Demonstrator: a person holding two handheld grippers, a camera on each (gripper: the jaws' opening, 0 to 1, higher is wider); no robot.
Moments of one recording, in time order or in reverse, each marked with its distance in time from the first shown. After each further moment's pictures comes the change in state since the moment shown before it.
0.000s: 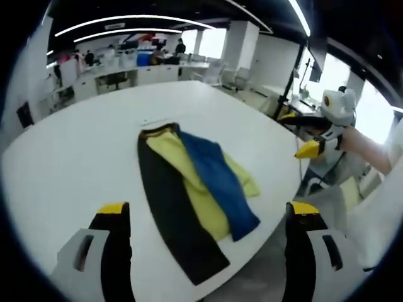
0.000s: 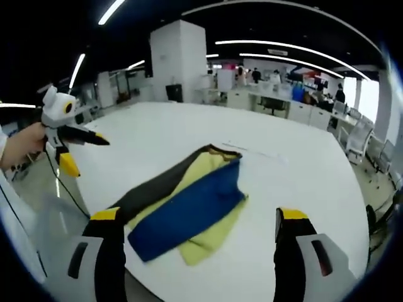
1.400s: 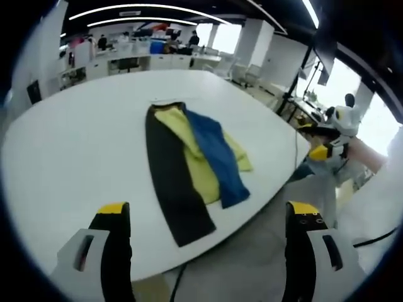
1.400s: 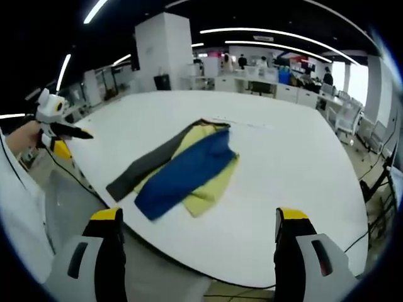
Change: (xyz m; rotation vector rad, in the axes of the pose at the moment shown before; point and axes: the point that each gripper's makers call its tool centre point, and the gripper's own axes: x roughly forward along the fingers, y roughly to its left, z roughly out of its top) left arm -0.042 -0.018 -0.059 -0.099 0.043 0.034; right arm -0.060 0.015 -0.069 0.065 0.079 -0.053
